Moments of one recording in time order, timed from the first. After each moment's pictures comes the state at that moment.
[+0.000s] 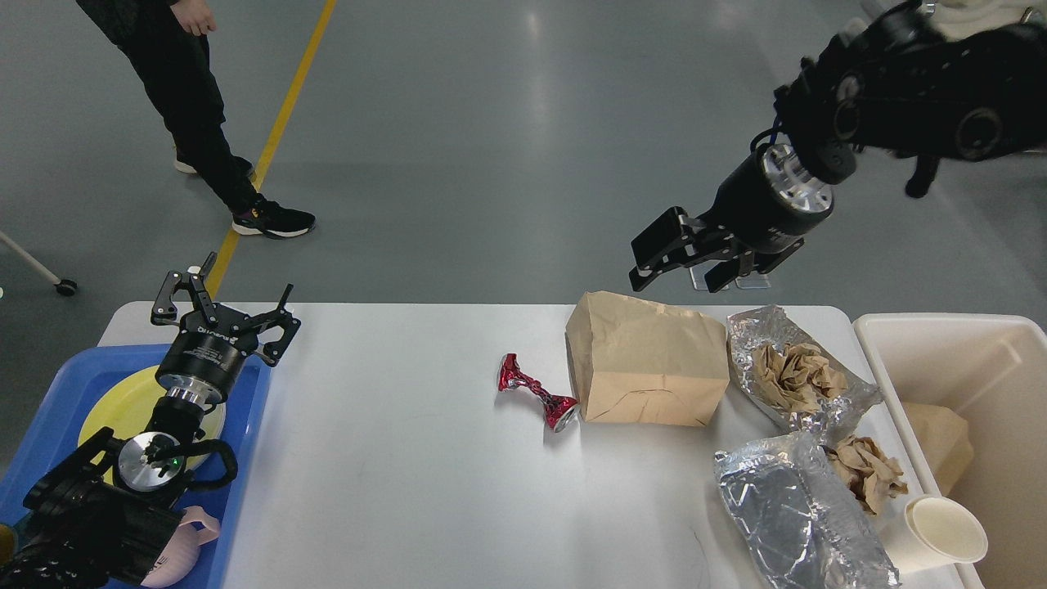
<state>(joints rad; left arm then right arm) -0.52 0.22 -1.13 -0.44 -0.15 -0.71 -0.12 1.78 -0.12 -1.13 0.89 -0.23 0.65 0.21</state>
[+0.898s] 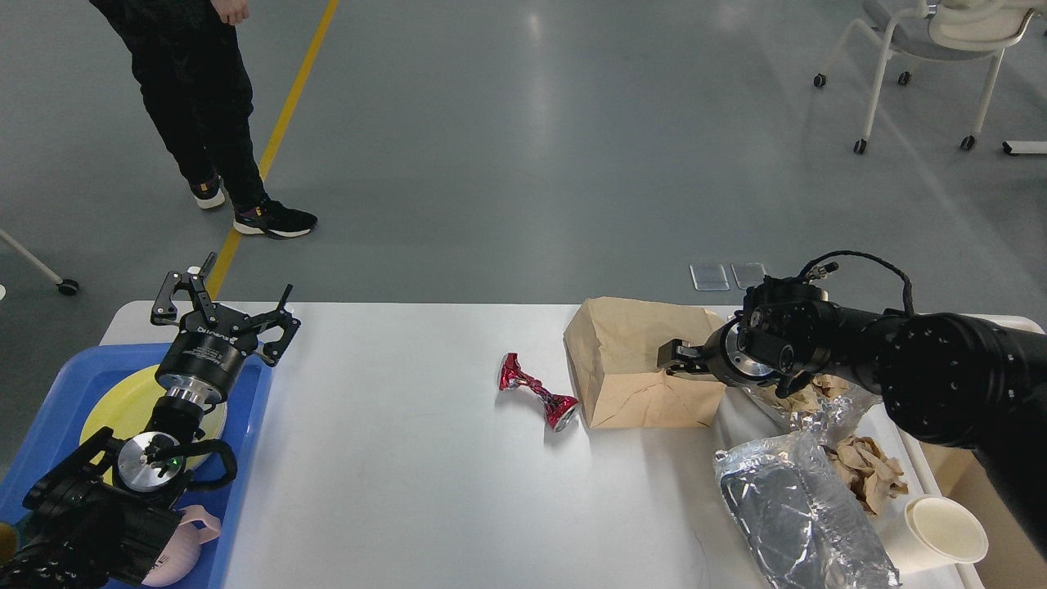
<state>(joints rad) -0.52 0.22 -1.13 -0.44 -0.15 -0.71 -0.12 1.25 -0.02 -1.16 0.53 -0.02 0.37 -0.04</state>
